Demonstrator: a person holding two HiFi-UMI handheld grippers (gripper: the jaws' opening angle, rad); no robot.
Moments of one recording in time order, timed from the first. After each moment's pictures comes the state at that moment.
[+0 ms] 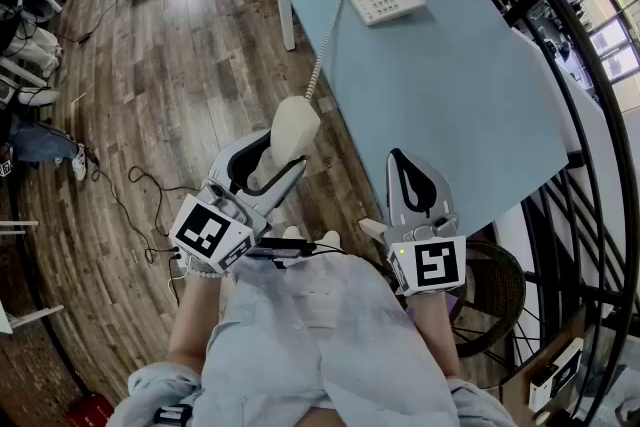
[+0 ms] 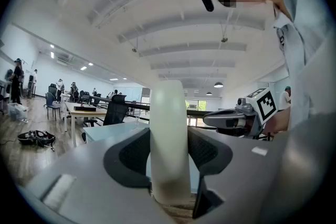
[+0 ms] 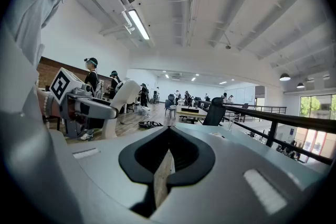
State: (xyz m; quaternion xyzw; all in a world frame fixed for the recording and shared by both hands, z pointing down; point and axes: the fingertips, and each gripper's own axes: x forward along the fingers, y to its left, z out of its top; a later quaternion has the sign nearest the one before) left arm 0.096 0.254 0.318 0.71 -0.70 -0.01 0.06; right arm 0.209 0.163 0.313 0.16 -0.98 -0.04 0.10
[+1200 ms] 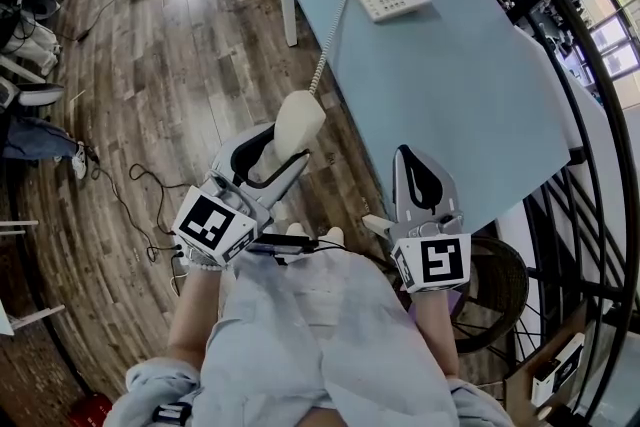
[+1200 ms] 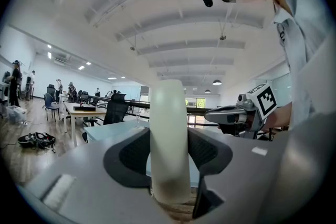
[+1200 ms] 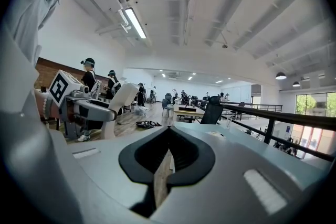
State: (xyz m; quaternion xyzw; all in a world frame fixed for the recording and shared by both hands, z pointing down) left arm 0.080 0.260 0.323 0.72 -0.69 0.00 0.06; right arm 0.201 0.168 0.313 0.18 -0.98 -0.03 0.11
